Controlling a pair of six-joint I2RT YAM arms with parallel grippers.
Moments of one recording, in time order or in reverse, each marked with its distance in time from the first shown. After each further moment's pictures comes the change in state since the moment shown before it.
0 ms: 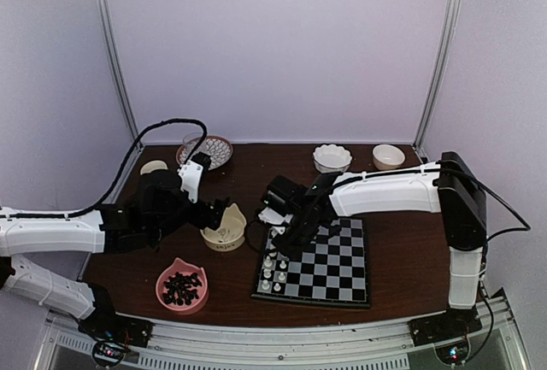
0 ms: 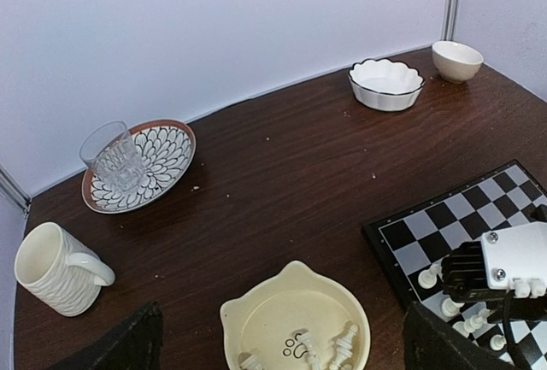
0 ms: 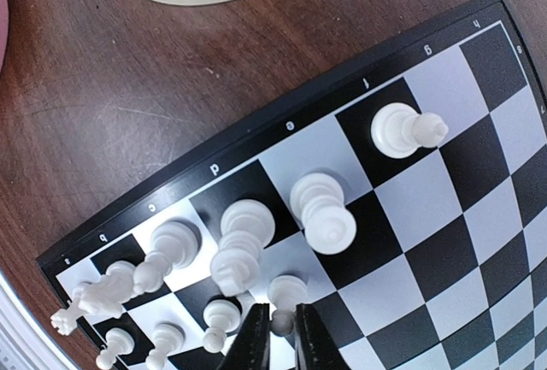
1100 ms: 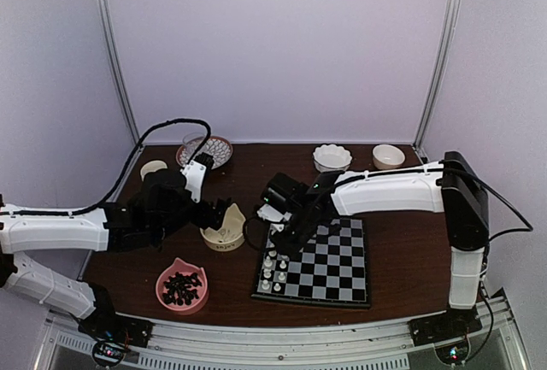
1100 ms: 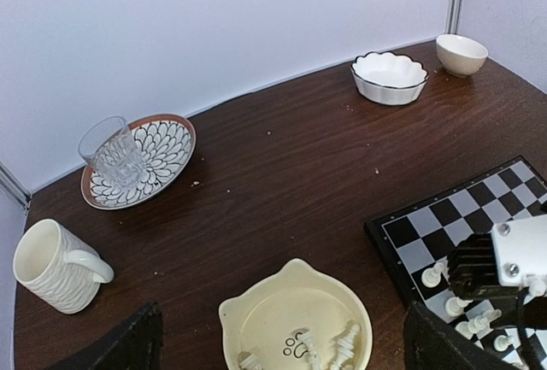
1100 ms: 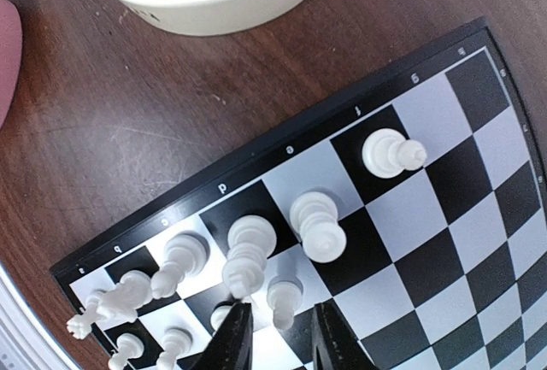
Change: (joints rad) left arm 0.000 0.031 0.018 -0.008 -0.008 -0.007; right arm 0.002 -0.001 0.006 0.020 0.005 0.000
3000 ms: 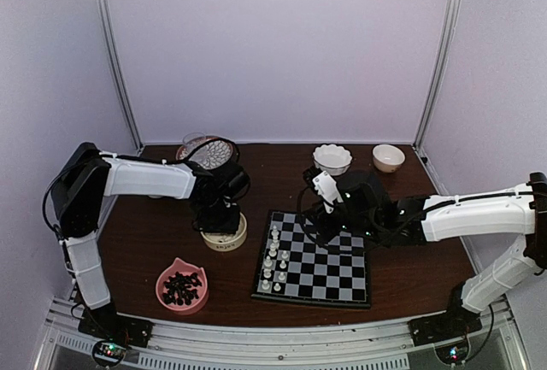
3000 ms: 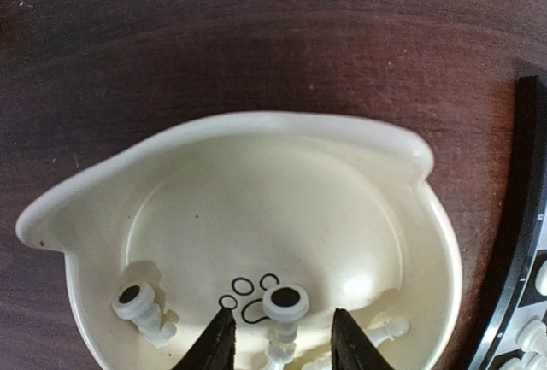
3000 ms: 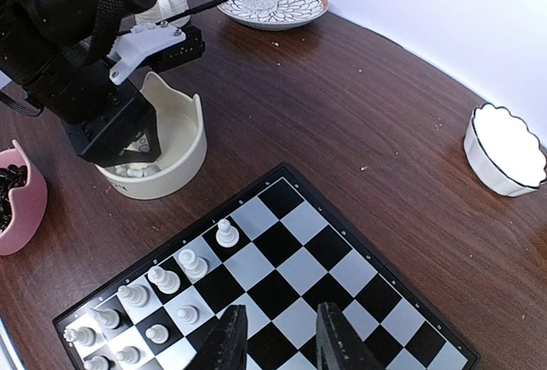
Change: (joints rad) left arm 0.148 0.699 0.592 -0.761 0.315 -0.602; right arm -0.043 -0.583 -0.655 0.731 0.244 -0.014
